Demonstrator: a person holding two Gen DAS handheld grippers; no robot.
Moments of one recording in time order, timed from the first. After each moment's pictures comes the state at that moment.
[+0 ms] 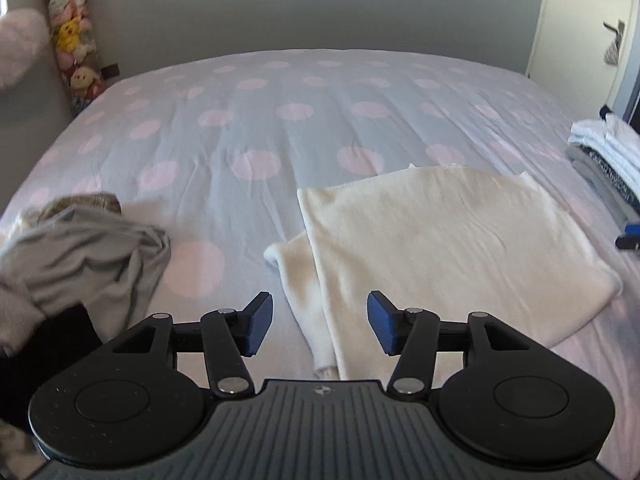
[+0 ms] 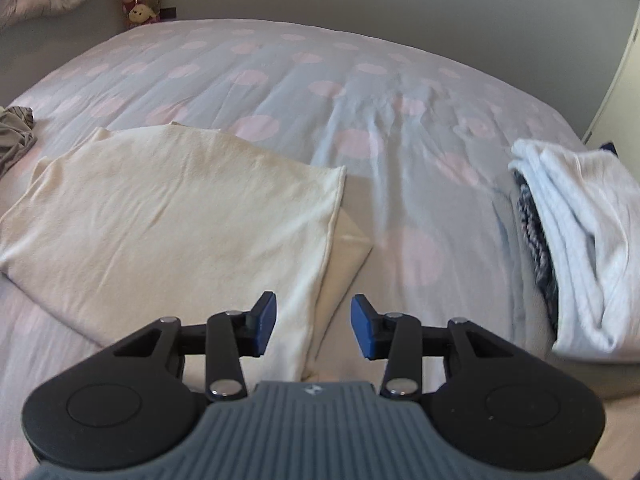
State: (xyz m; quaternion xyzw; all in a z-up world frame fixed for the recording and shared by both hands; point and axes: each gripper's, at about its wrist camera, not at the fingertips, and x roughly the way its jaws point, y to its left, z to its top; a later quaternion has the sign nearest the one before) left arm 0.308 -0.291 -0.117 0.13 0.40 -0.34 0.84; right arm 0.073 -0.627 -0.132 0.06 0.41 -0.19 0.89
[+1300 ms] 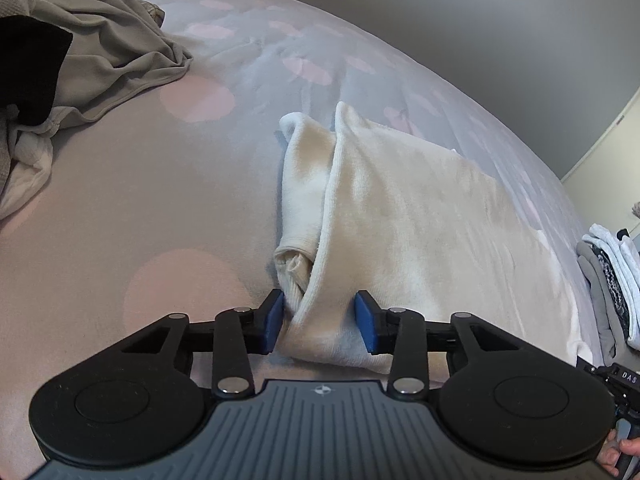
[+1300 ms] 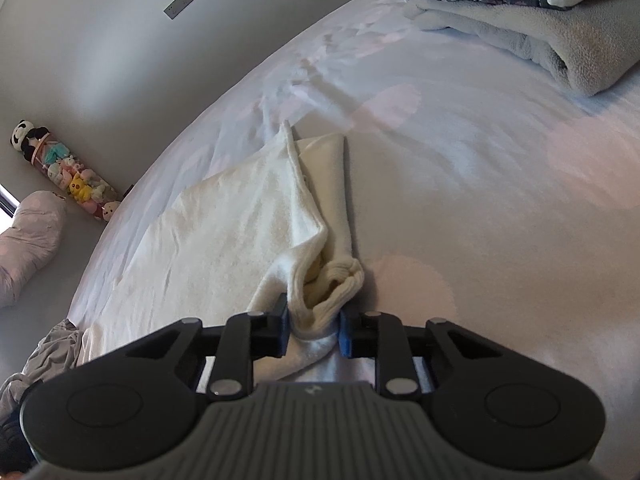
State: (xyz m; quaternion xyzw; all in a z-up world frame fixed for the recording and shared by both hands) left arm 0.288 -0.268 -0.216 -0.09 0.45 -0.28 0.84; right arm 0.026 -0.640 -0.243 0.40 0.24 -0.22 0.86
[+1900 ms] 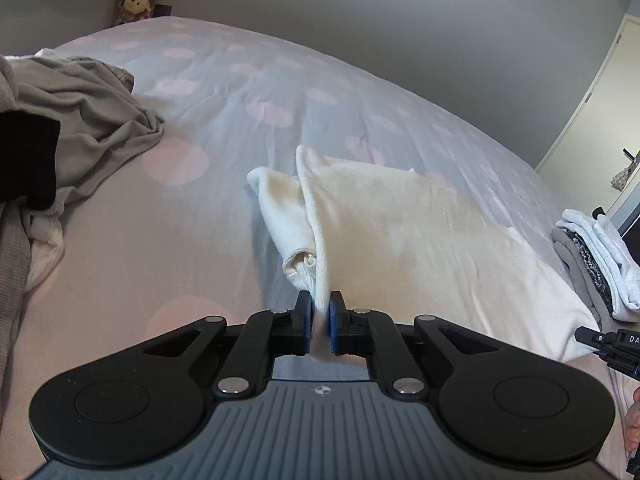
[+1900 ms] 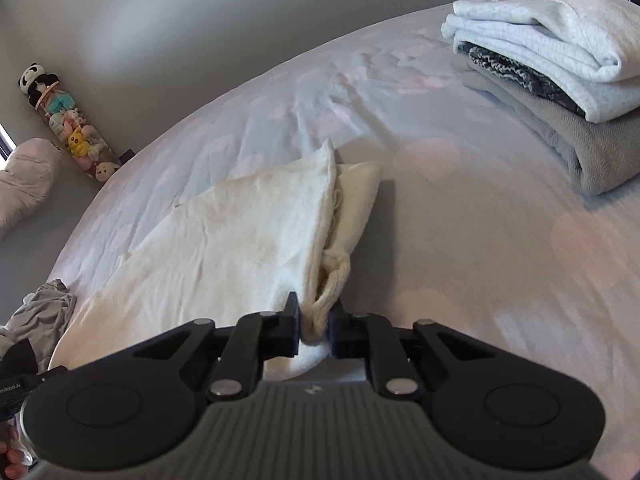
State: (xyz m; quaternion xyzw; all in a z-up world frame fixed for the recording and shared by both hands) left arm 0.274 -0.258 -0.169 -0.05 0.41 -0.33 0.85; right arm 0.033 -0.611 -0.174 0.32 0.28 -0.23 0.88
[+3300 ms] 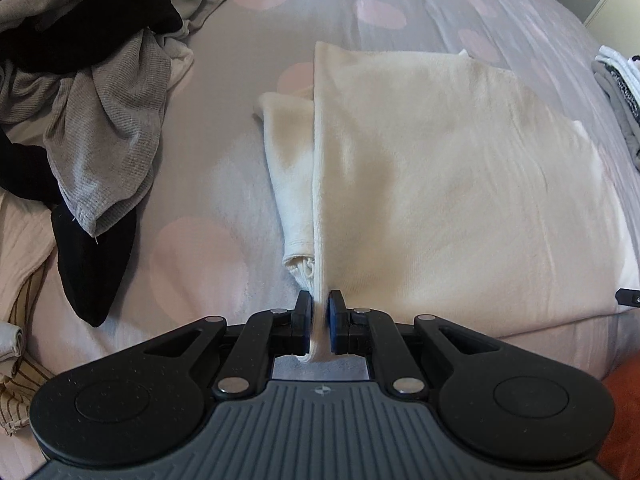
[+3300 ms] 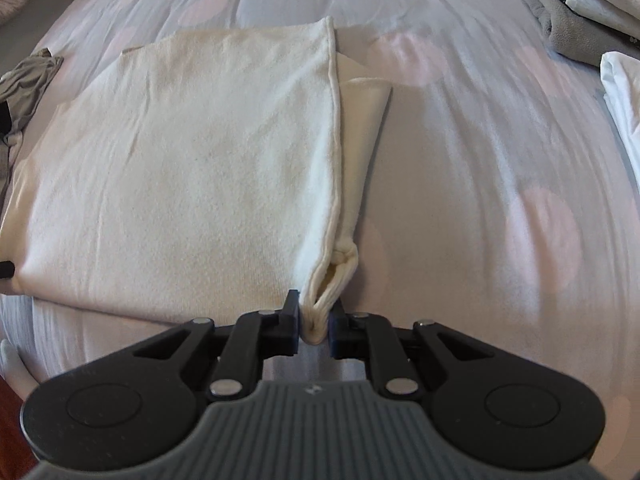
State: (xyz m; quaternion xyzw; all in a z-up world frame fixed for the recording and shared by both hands) left arm 0.195 -0.172 -0.181 0.13 0.58 -0.26 0.76; right arm -0.032 -0.501 -0.204 0.22 0.56 -0.18 0.78
